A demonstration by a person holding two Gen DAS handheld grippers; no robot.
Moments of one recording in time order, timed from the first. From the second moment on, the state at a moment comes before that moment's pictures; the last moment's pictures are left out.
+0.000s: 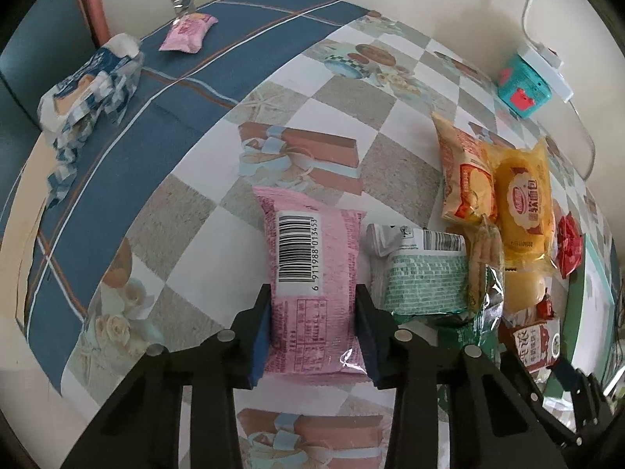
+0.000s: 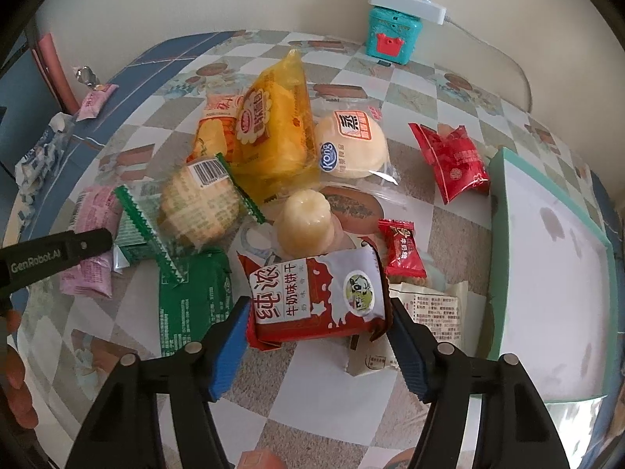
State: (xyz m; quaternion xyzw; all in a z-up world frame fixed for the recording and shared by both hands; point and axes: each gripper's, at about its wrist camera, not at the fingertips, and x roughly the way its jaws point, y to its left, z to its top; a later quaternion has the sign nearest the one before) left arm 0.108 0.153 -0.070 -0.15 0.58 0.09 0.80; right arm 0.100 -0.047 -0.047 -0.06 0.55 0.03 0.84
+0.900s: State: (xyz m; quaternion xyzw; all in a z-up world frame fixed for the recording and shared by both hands) left arm 0.127 0.069 0.052 -0.14 0.52 0.06 0.84; right arm 0.103 -0.164 0.025 0.07 0.49 -0.10 0.86
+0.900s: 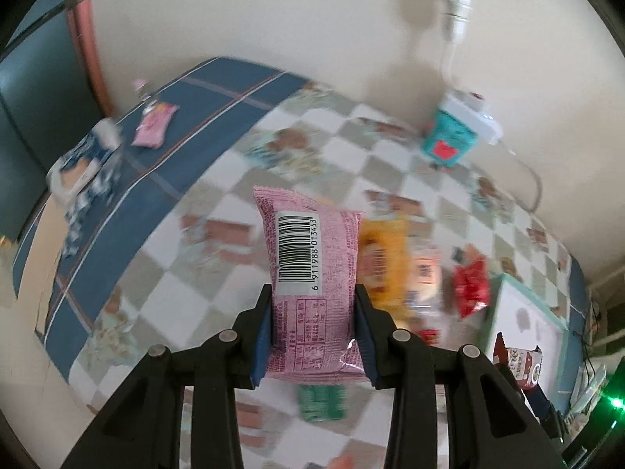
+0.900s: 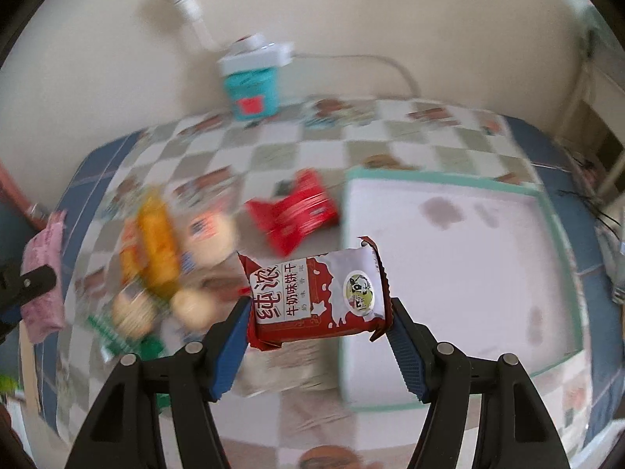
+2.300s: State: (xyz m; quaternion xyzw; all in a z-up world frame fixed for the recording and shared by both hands) left arm 0.176 -0.225 -0.012 -0.03 0.54 -0.11 0.83; right arm 0.080 -0.401 -0.018 0.17 0.48 -0.34 0.80
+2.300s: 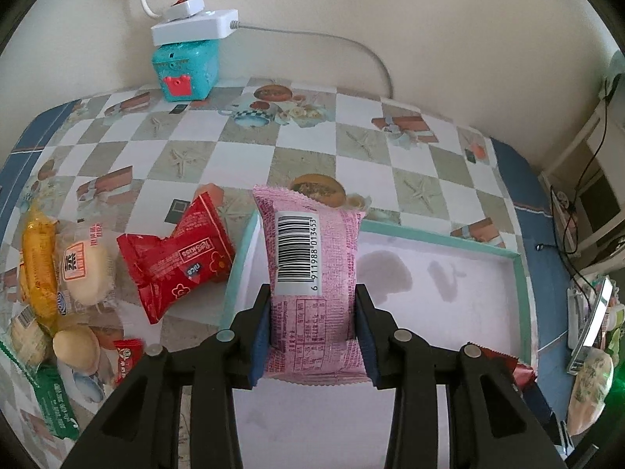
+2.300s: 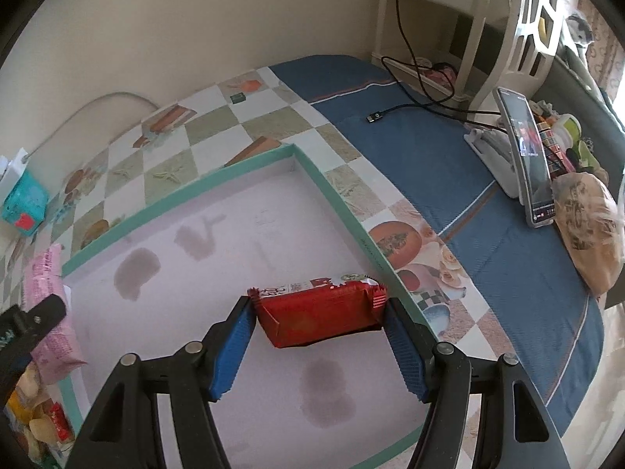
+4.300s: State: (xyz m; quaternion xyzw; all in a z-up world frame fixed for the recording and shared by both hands) left arm 0.097 0.121 -0.008 -0.18 0.55 0.14 0.81; right arm 0.099 -0.140 -0.015 0.11 0.55 -0.01 0.83
